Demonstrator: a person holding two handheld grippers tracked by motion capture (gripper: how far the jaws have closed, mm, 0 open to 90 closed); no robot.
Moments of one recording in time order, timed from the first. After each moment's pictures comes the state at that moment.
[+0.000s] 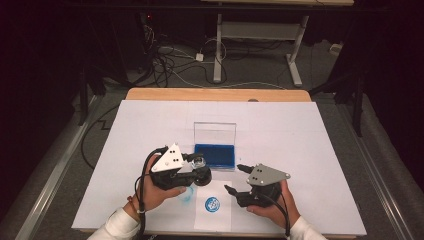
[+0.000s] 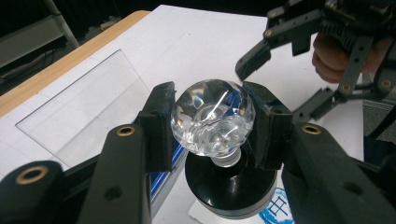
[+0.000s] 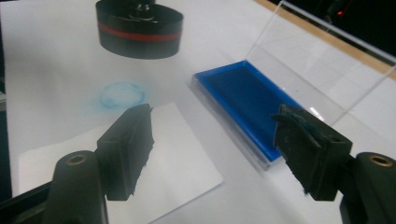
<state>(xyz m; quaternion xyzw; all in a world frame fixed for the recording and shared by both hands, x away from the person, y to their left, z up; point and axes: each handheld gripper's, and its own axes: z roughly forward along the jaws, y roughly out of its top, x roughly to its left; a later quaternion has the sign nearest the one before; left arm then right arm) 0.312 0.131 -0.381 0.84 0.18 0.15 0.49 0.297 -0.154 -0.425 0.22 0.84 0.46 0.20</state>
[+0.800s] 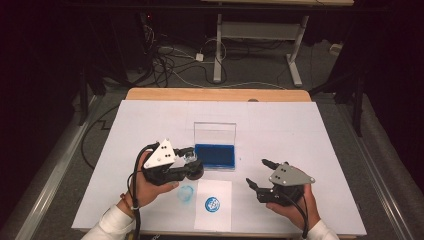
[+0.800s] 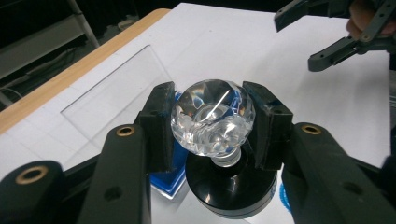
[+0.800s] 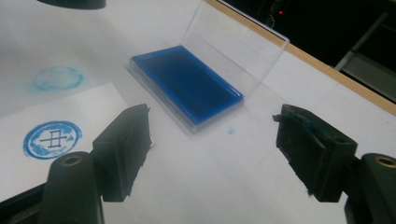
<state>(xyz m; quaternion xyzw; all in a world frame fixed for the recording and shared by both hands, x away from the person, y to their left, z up) 0.319 0.148 -0.377 0.84 0.20 0.18 0.48 0.292 -0.201 -0.420 0.26 0.82 0.43 0.28</state>
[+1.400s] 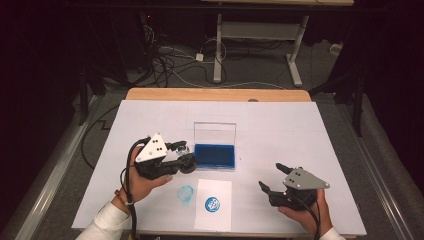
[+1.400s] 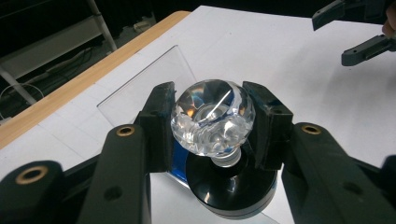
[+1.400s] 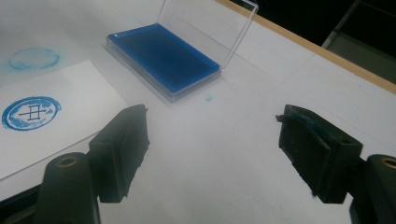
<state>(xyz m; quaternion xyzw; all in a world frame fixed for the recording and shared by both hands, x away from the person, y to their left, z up) 0.327 0.165 -0.373 0.83 0.22 0.20 0.48 0.283 -0.230 -0.427 0.30 0.81 0.42 0.28</state>
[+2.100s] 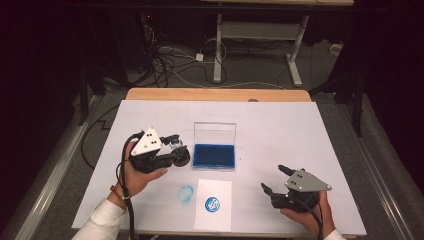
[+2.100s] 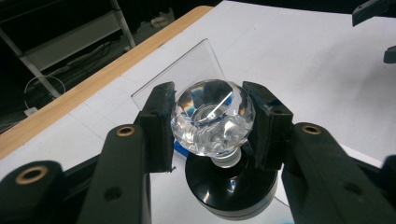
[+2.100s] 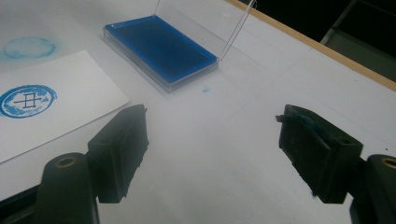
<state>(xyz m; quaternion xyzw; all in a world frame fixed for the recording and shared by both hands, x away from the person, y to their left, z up) 0.342 0.178 -0.372 0.82 0.24 0.22 0.47 0.281 -0.234 -0.430 0.30 0.81 0.41 0.29</state>
